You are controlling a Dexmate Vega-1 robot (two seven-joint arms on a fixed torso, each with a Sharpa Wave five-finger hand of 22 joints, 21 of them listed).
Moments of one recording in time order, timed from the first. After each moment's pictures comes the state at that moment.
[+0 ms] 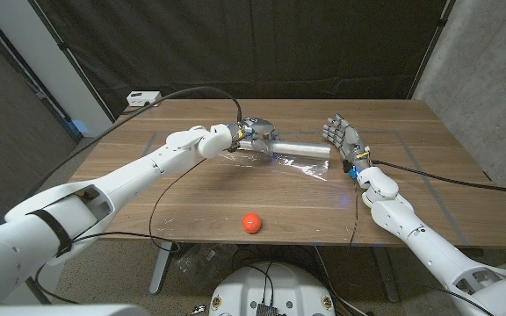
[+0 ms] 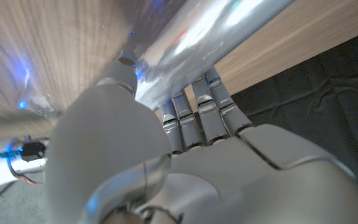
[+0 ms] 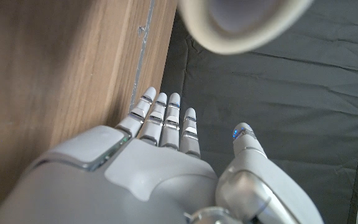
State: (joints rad) left arm 0.37 0.58 0.89 -1.36 0.65 -0.22 -0.07; left_hand 1.11 0.06 0.36 -0.14 0.19 0.69 -0.02 0.52 0.28 0.70 -0.04 0.68 0.46 0.81 -0.02 0.45 0.50 0.44 0.00 0.86 0.25; right arm -0.86 -0.45 -0.38 -1.24 0.66 0.36 0.04; right_hand 0.22 0.10 0.39 -0.11 0.18 0.29 0.00 0.19 0.18 0.38 0.12 0.23 0.19 0.30 0.06 0.20 0.17 0.20 0.04 0.45 0.19
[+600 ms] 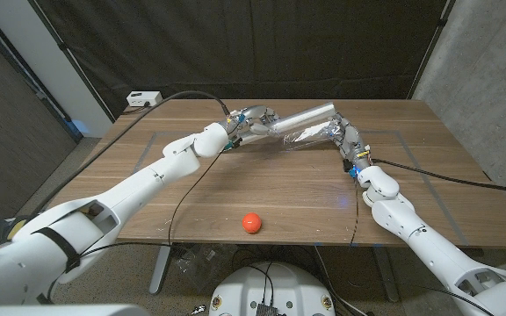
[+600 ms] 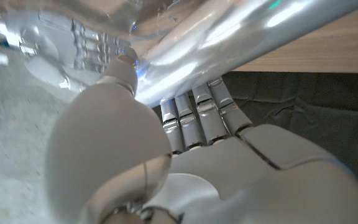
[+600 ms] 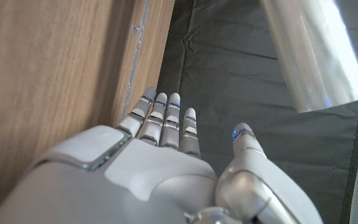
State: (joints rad) left arm 0.50 0.50 0.71 -1.34 0.25 -0.21 0.02; left_hand 1.11 0.05 0.38 -0.15 0.18 0.71 -0.01 0.52 0.31 0.72 -0.03 0.68 0.47 0.85 -0.04 0.40 0.47 0.45 0.00 0.90 0.24; right arm -0.87 -0.46 -0.38 -1.26 0.66 0.36 0.03; right_hand 0.21 0.11 0.39 -0.11 0.18 0.29 0.00 0.19 0.18 0.38 0.12 0.23 0.19 0.30 0.06 0.19 0.18 0.20 0.04 0.45 0.19
